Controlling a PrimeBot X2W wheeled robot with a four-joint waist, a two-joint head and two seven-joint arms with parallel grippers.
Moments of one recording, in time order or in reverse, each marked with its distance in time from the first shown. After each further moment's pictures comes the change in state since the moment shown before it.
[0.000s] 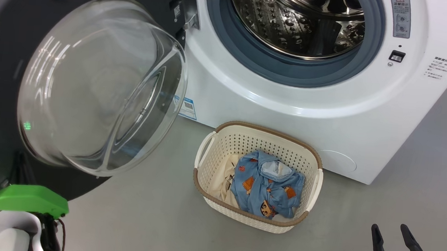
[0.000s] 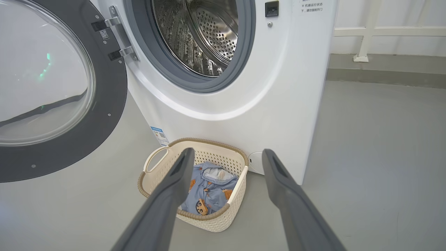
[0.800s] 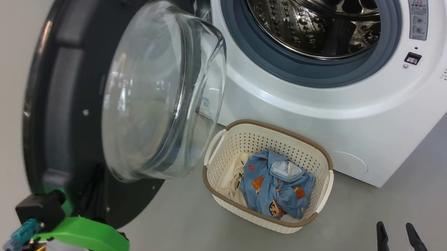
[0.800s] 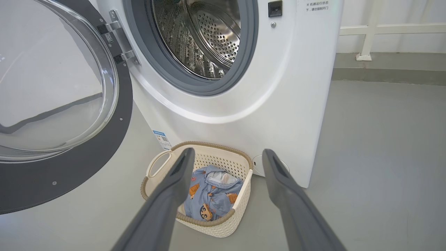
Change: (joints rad) left arm 0.262 -0.002 -0.247 -0.562 0.084 0.037 0.225; right arm -0.004 0.031 -0.041 -0.009 -0.008 0.000 0.000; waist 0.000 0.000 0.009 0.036
